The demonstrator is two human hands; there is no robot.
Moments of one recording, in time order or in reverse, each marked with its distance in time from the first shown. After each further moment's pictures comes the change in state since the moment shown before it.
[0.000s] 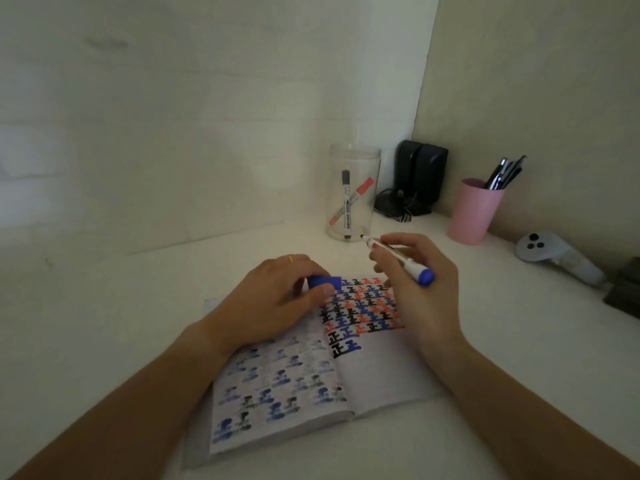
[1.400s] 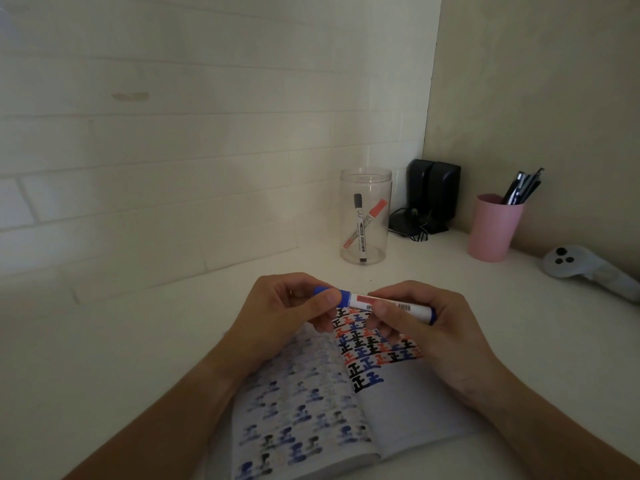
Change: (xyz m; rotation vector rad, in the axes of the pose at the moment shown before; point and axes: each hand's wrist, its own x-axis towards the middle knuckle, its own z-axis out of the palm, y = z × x) left_hand -0.001 0.008 -0.009 -0.795 0.200 -0.242; right_hand -0.004 -0.005 -0.012 0.288 -0.437 0.038
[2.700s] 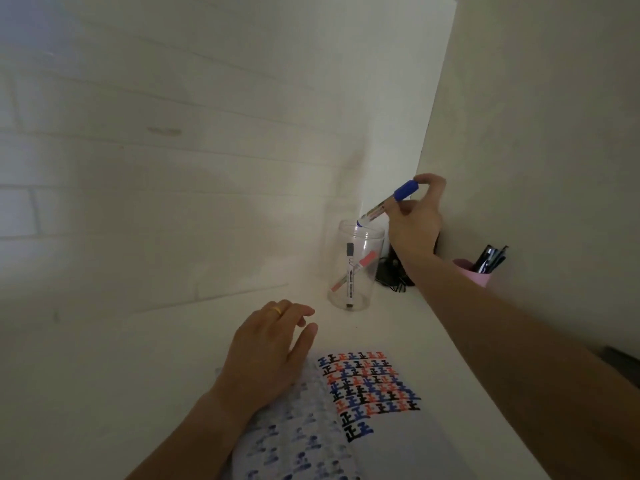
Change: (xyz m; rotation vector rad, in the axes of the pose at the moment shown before) left_hand 0.003 -0.013 -0.013 0.915 0.270 0.293; right_hand 0.194 -0.074 0.002 -0.384 0.676 -0.218
